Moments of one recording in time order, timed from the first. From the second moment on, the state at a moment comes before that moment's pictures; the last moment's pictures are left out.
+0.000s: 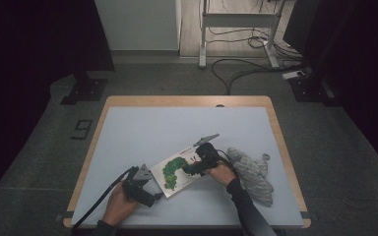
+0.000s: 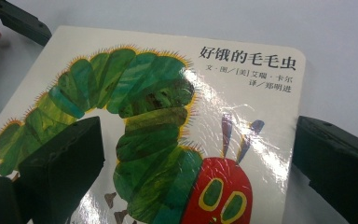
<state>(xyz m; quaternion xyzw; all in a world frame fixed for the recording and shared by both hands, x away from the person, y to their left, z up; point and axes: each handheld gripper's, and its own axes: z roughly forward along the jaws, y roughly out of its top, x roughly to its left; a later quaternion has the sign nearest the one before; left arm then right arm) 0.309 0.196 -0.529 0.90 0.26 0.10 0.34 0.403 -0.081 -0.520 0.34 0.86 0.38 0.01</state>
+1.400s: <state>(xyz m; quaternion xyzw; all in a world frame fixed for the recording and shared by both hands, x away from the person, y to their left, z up) 0.308 0.196 -0.529 0.90 0.26 0.10 0.34 0.382 -0.104 -0.484 0.25 0.89 0.37 0.02</state>
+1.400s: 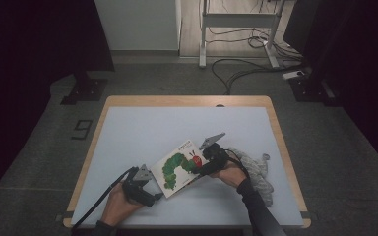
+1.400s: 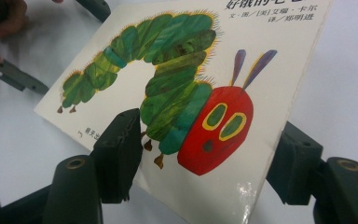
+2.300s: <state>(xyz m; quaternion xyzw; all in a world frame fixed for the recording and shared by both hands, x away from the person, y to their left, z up) 0.313 0.205 -0.509 0.89 0.29 0.06 0.35 0.355 -0.128 -0.494 0.25 0.89 0.38 0.03</state>
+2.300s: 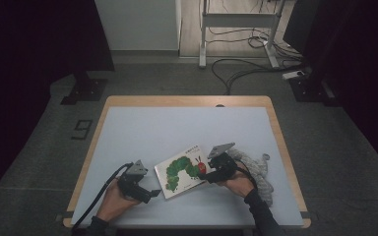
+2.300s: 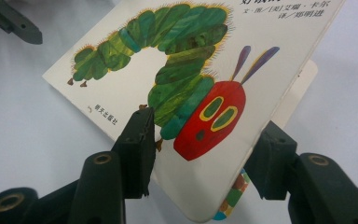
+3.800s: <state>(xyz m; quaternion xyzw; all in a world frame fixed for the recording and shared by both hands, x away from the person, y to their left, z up) 0.316 0.173 -0.497 0.89 0.25 0.08 0.36 0.345 -0.153 -0.499 0.28 0.87 0.40 0.05</state>
